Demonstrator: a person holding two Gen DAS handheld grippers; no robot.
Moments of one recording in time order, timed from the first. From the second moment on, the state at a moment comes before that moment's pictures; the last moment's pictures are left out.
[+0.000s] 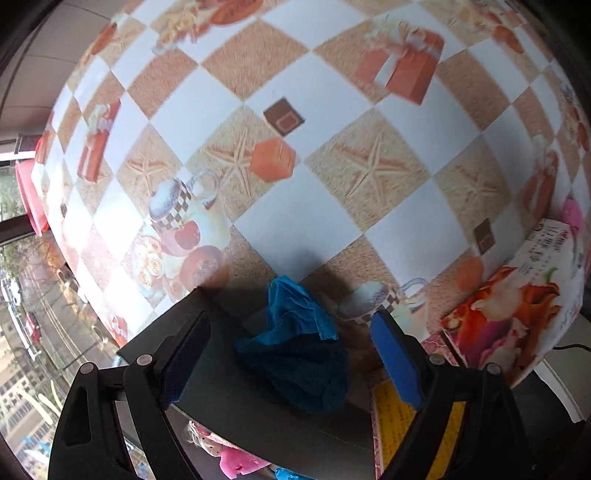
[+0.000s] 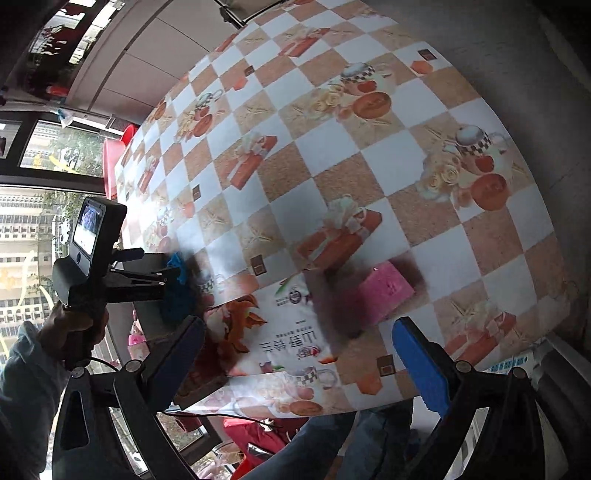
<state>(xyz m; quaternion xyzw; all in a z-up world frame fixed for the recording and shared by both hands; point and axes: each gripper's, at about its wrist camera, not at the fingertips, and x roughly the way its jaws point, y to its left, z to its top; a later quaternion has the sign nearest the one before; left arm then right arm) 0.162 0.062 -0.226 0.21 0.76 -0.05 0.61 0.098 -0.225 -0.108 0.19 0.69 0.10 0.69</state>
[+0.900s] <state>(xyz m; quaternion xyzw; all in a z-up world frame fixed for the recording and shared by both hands) 0.139 0.081 -0.299 0.18 0.83 -0.04 0.52 0.112 -0.263 -0.256 0.29 0.75 -0.05 0.59</state>
